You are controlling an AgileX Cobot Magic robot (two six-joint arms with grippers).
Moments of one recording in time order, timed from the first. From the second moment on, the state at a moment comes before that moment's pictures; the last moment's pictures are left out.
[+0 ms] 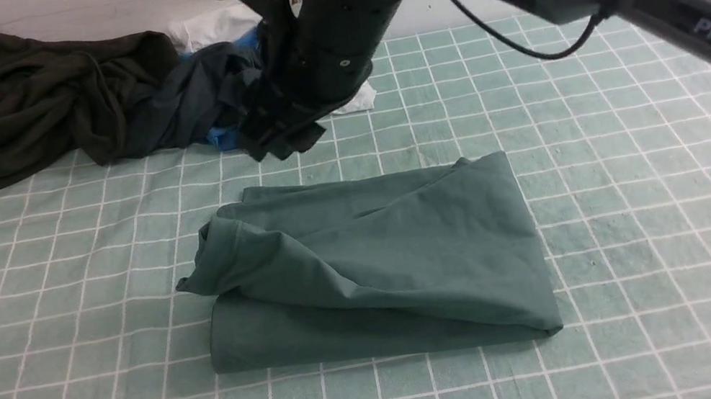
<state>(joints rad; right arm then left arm) 0.72 2.10 -2.20 -0.09 1.25 -0.06 -0.26 0.33 -0.75 0.01 0.93 0.26</state>
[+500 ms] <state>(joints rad) 0.75 2.40 -2.20 0.13 1.25 -0.09 -0.26 0.18 -0.65 -0.05 1.13 0.26</state>
